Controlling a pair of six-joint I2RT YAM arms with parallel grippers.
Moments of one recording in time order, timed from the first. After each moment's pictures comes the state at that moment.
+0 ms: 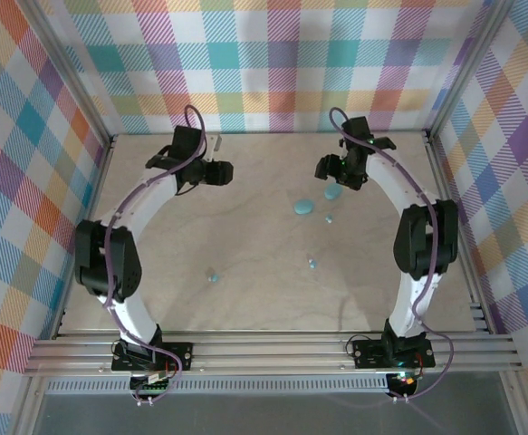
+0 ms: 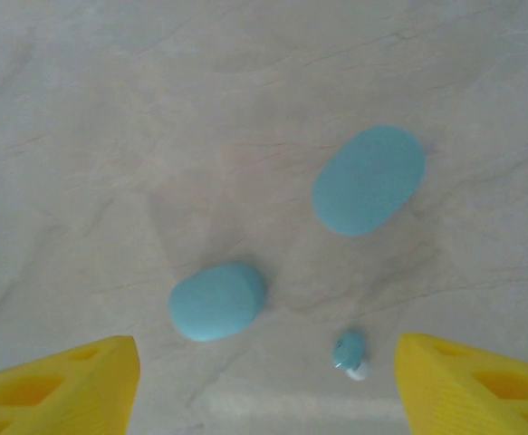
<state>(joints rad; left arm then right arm) -0.27 1.79 1.50 -0.54 0.18 -0.11 0.23 1.95 1.71 -0.88 -0.15 0.44</state>
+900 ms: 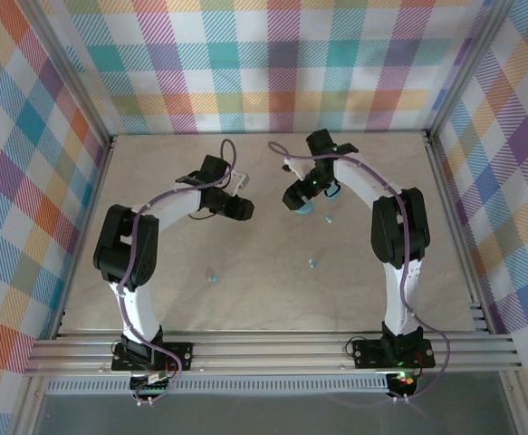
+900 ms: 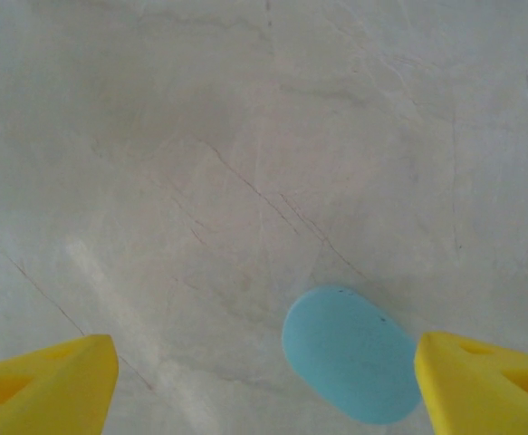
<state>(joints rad) -0.36 1.88 1.31 -0.48 0.33 0.00 0.37 2.11 1.77 -0.88 -0.36 -0.48</state>
